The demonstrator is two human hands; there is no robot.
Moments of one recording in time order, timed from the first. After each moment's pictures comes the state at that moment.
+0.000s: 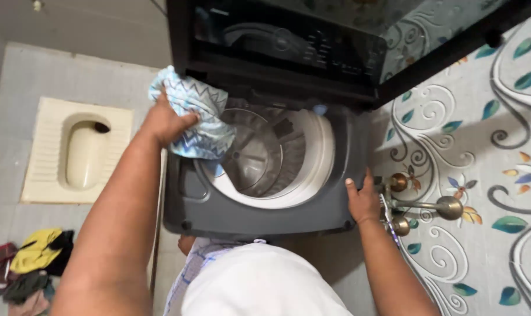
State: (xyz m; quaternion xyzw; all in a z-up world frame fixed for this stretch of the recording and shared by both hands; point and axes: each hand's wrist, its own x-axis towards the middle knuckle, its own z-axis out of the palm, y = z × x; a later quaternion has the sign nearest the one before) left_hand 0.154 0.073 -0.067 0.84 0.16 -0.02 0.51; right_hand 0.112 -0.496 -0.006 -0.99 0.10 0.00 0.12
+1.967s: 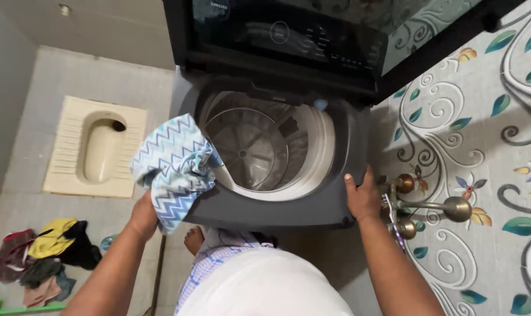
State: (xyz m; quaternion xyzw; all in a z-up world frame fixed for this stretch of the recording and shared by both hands) left_hand -0.084 0.025 -0.187 0.62 0.30 -0.07 0.72; right_hand 0.112 -0.494 -0.008 -0.99 0.10 0.01 0.14
